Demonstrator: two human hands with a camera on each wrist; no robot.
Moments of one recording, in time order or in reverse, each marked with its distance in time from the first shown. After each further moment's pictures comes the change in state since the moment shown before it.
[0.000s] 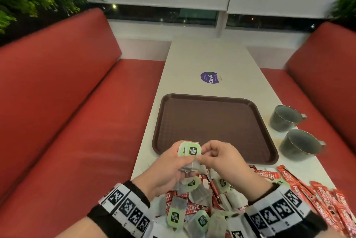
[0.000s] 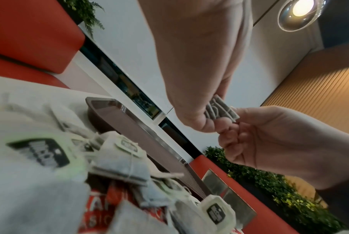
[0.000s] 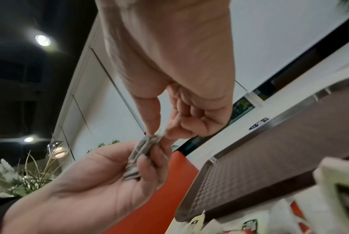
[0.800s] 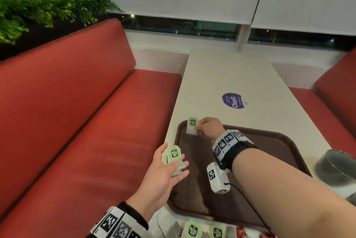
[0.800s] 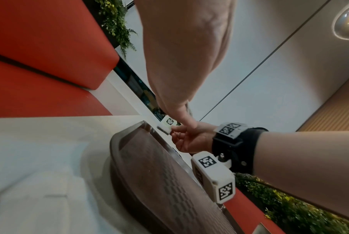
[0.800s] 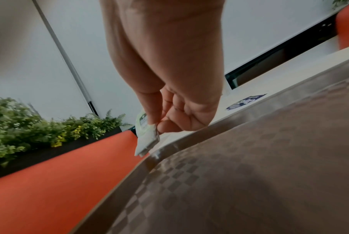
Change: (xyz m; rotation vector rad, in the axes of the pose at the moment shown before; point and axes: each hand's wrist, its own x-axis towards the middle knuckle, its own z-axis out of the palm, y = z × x) left_hand 0.080 0.048 -0.086 -0.270 0.375 0.156; right_hand 0.295 -0.017 0.028 -0.049 0.121 0.145
